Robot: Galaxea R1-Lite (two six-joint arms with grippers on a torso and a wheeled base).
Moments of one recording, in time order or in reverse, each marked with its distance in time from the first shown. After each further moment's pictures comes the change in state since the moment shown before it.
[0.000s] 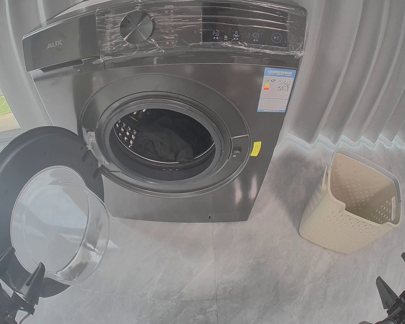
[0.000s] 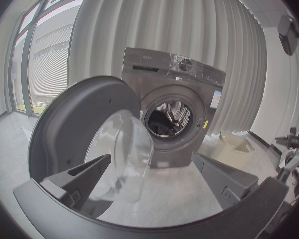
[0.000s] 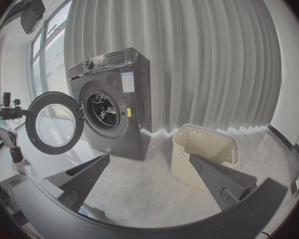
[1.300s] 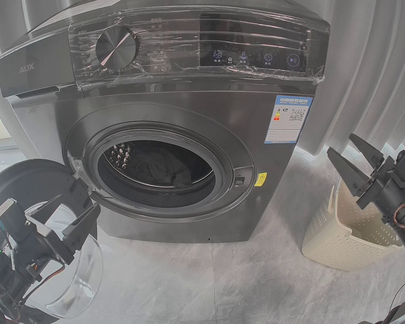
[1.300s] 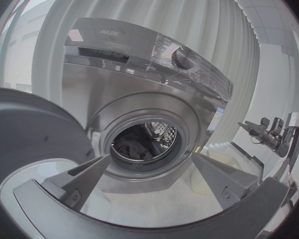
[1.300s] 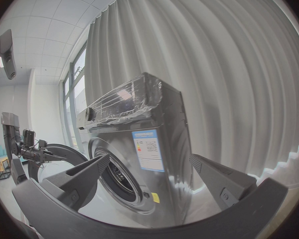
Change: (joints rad) left arm -0.297 0.758 -0.105 -0.682 0.076 -0.086; right arm 0.395 1.274 -0.208 -1.466 -0.023 0.126
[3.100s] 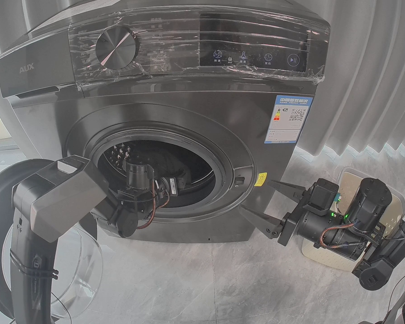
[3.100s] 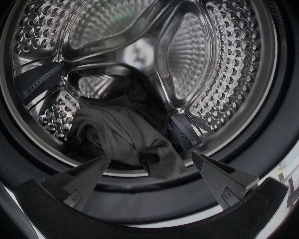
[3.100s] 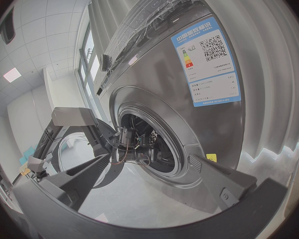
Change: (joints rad) left arm 0.160 1.276 -1.106 0.073 -0.062 0.016; right arm 0.181 0.417 -0.135 -0.008 0.084 0.030
